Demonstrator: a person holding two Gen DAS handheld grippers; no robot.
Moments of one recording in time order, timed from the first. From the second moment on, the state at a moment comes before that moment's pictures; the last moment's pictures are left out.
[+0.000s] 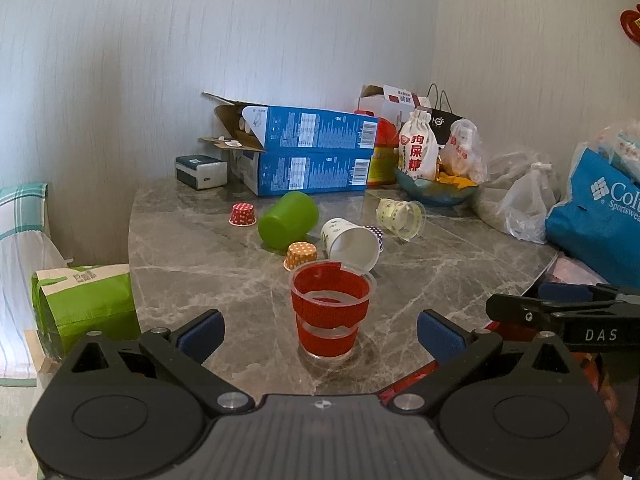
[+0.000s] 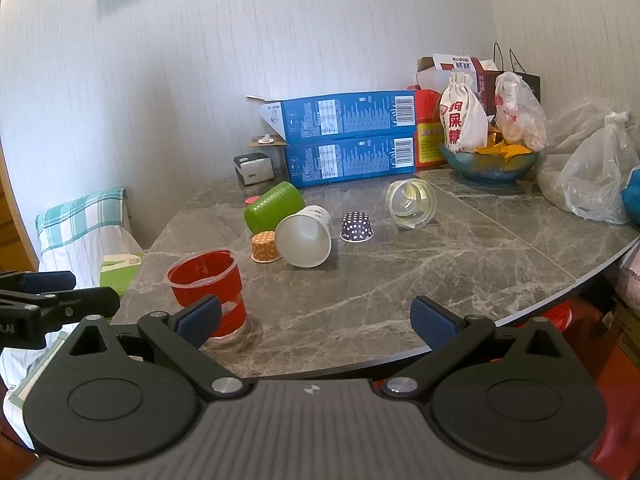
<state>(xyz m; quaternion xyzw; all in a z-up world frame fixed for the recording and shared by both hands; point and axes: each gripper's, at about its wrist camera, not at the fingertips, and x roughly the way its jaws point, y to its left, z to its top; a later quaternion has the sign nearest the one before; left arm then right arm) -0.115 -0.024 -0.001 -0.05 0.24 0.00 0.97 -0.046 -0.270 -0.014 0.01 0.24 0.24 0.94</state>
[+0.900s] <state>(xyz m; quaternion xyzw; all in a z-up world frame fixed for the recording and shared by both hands) -0.115 -0.027 -0.002 -0.05 0.23 -0.01 0.97 -0.046 -0.269 -0.014 0.01 0.24 0.24 0.94</state>
